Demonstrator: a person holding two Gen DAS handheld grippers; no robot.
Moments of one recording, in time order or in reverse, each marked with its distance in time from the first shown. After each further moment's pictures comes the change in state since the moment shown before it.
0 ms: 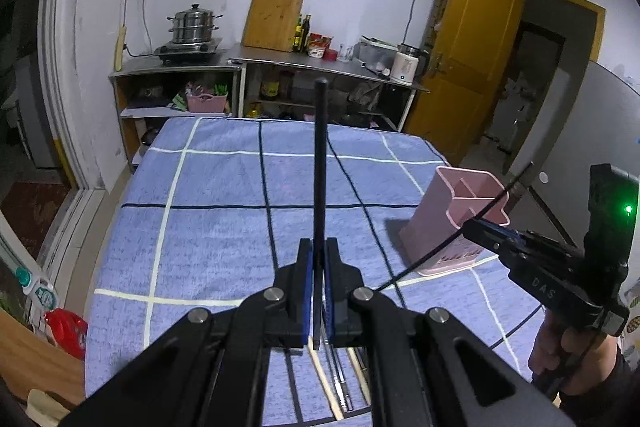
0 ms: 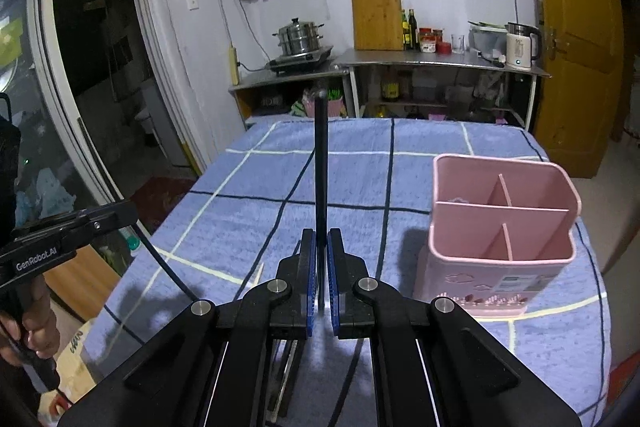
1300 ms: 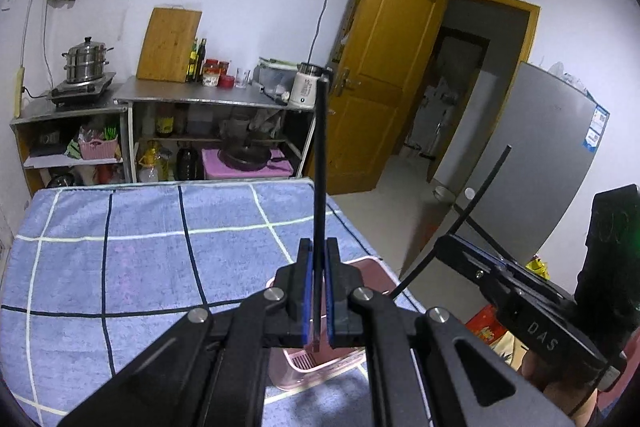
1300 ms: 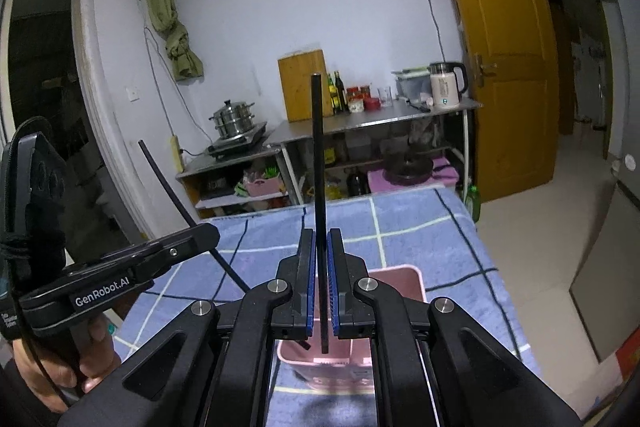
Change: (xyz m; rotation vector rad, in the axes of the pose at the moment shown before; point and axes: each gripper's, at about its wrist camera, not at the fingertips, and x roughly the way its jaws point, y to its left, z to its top) left arm 0.093 -0.149 0.096 0.096 -0.059 -0.289; right arm -0.063 -0.113 0.061 0.165 -0.228 -0.144
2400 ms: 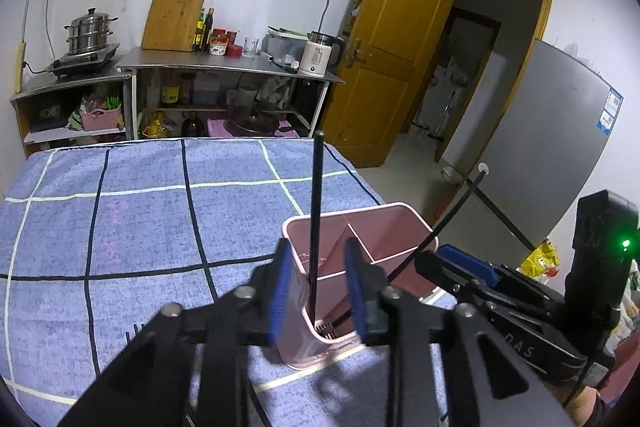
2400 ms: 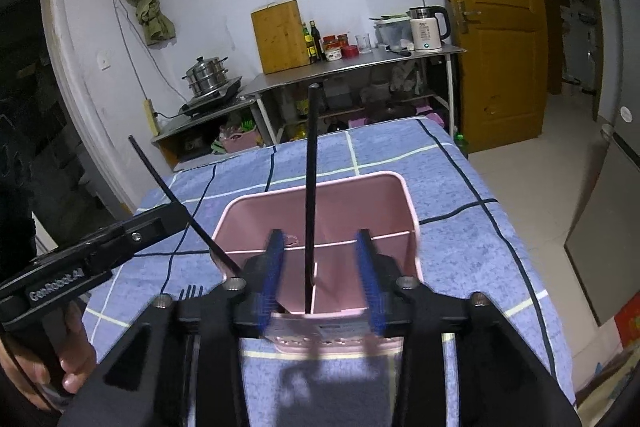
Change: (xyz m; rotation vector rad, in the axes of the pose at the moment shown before) left arm 0.025 0.011 -0.046 -0.026 0.067 0.014; right arm 0.043 -0.033 -0.054 0.049 0.147 -0.061
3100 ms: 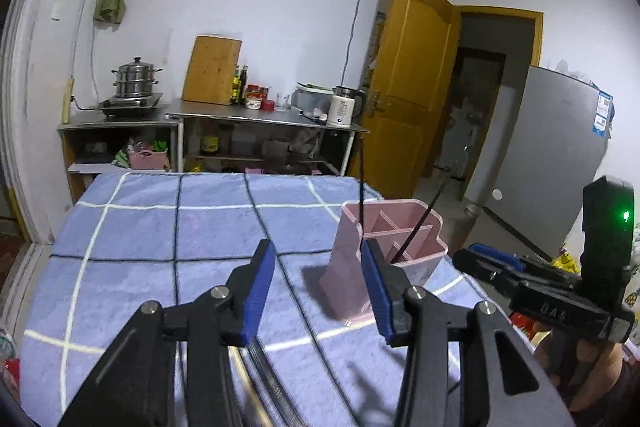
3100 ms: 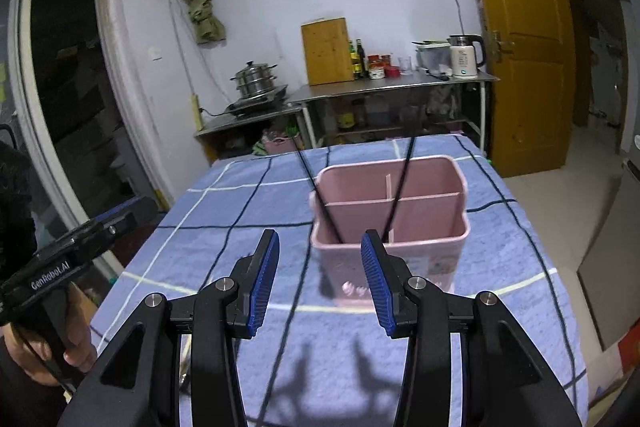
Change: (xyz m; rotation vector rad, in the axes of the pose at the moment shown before) left arm -0.122 0.028 -0.070 0.037 -0.207 0.119; right arm -0.069 0.055 -0.053 -0.112 -0.061 0.111
